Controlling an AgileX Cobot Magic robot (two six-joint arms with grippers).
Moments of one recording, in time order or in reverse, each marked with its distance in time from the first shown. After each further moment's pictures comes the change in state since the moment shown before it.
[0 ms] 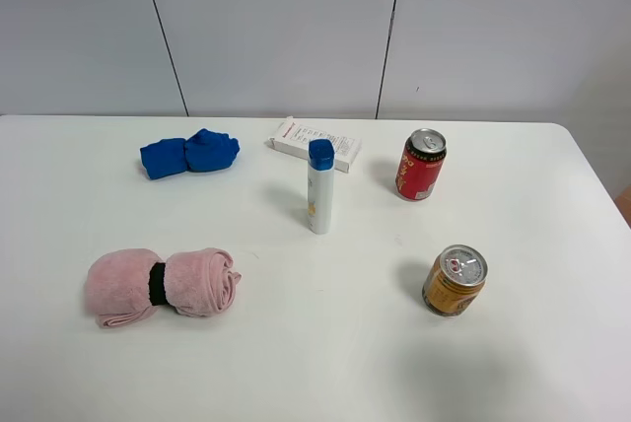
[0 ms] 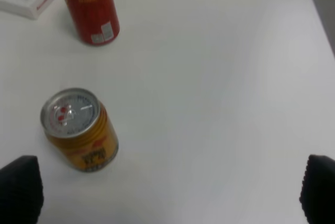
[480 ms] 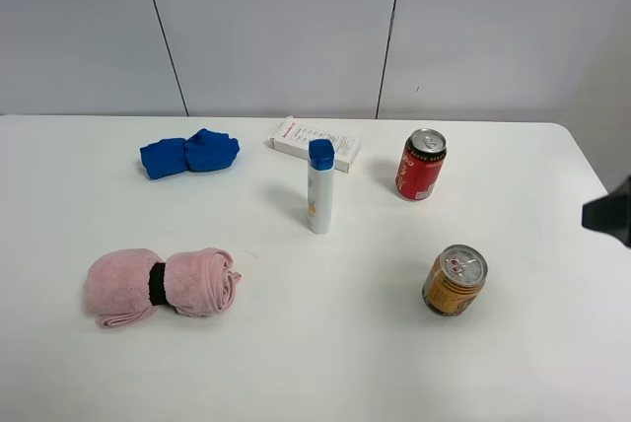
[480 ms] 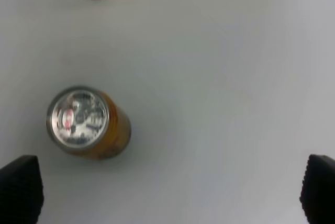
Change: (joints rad) left arm 0.000 0.000 0.000 0.000 0.000 0.000; right arm 0.000 0.669 -0.237 0.042 -0.081 0.000
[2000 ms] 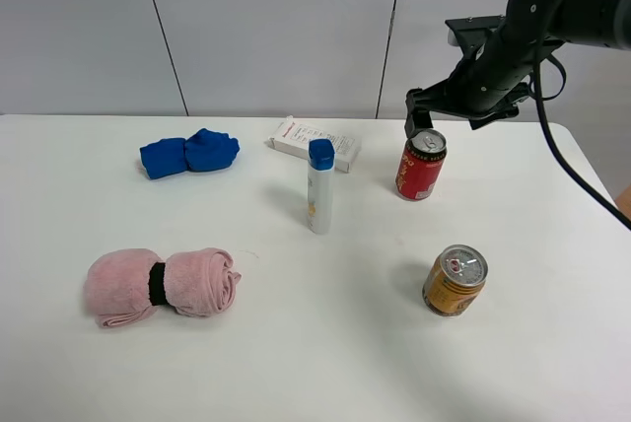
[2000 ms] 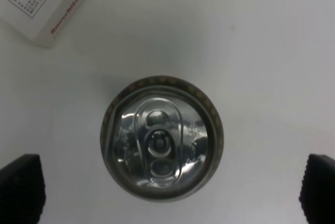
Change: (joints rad) left arm 0.000 0.000 0.000 0.000 0.000 0.000; right arm 0.222 1.151 -0.683 -0.027 -0.254 -0.053
